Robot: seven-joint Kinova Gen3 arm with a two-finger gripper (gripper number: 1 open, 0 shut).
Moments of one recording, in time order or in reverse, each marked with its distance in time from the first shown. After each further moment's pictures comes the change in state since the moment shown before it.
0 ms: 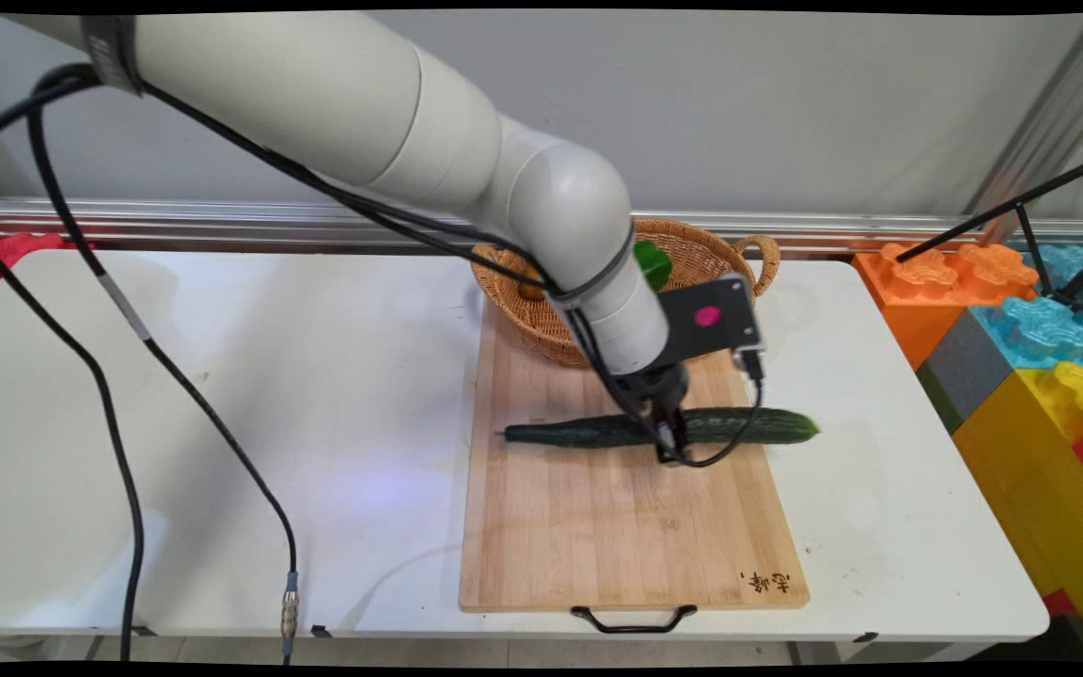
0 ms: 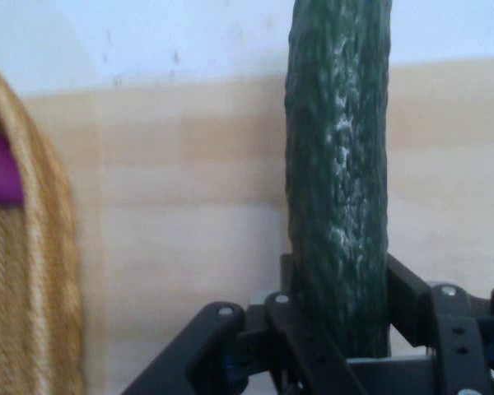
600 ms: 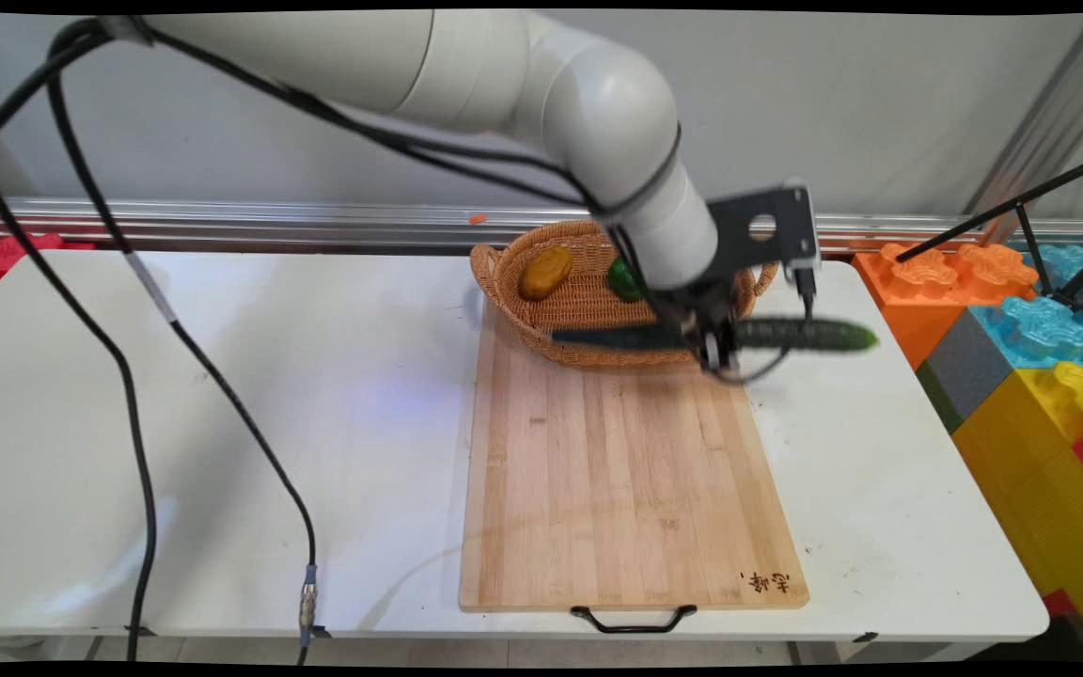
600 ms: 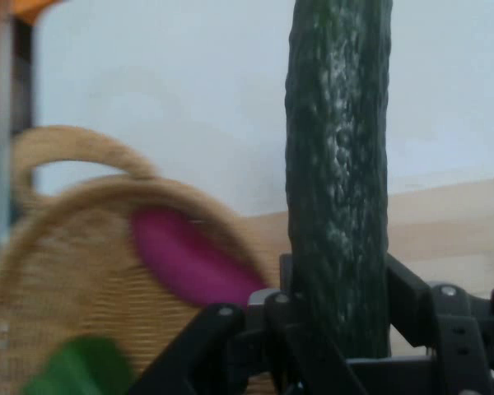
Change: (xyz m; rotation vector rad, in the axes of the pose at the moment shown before) arm 0.046 -0.048 -0.035 0.168 0.082 0.154
